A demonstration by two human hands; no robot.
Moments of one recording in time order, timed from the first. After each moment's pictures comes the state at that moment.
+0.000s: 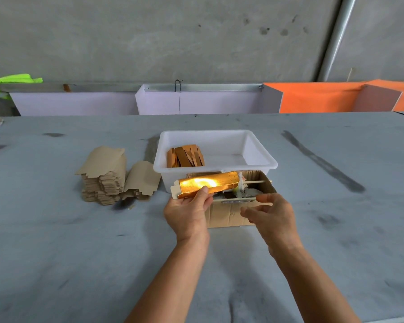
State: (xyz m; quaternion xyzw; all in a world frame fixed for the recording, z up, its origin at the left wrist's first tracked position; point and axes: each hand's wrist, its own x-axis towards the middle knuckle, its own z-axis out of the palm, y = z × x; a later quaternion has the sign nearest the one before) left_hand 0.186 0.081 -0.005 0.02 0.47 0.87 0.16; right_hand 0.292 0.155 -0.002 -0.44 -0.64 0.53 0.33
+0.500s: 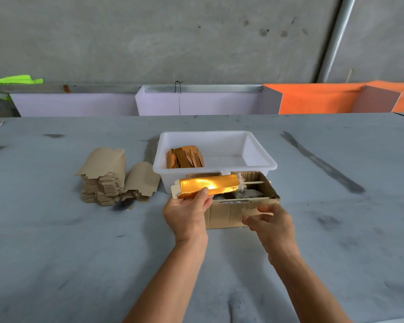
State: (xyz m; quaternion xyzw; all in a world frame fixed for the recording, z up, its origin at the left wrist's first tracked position) left_hand 0.186 0.077 0.001 0.03 0.48 0.86 0.17; right_hand 0.295 0.158 -0.023 -0.45 -0.62 0.55 0.33
